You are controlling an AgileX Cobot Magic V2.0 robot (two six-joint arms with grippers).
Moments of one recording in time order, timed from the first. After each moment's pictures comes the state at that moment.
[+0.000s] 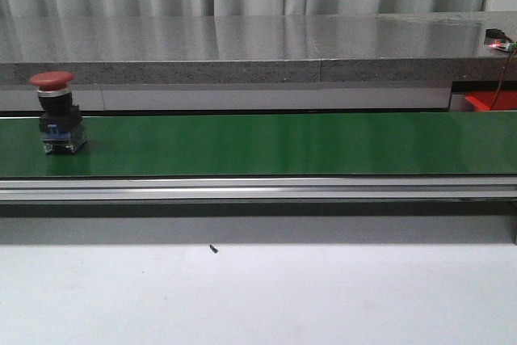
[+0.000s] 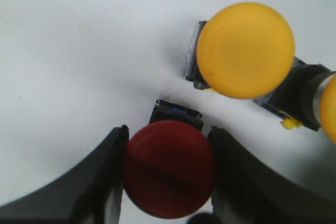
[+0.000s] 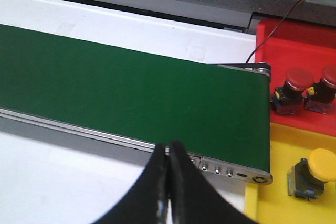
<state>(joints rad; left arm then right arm) 0.52 2.11 -1.68 -0.14 0.93 0.18 -0.02 0.55 -0.55 0.34 0.55 -0.38</state>
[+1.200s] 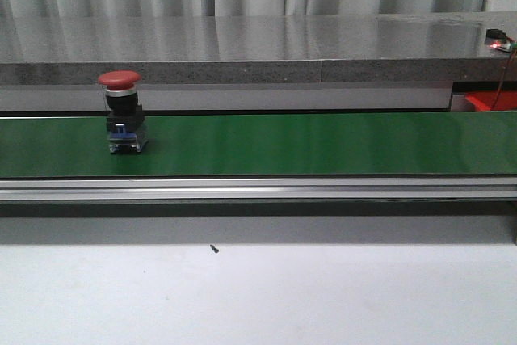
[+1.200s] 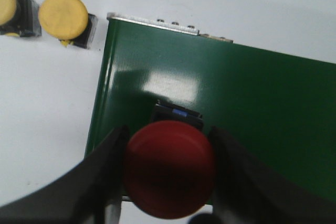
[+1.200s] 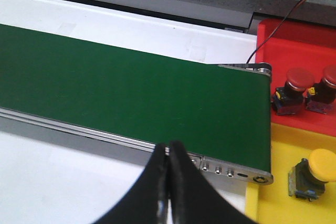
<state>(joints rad) 0.29 1.74 -1.55 -0.23 1.14 0.18 -0.02 0.55 -0.55 0.34 0.55 -0.38</state>
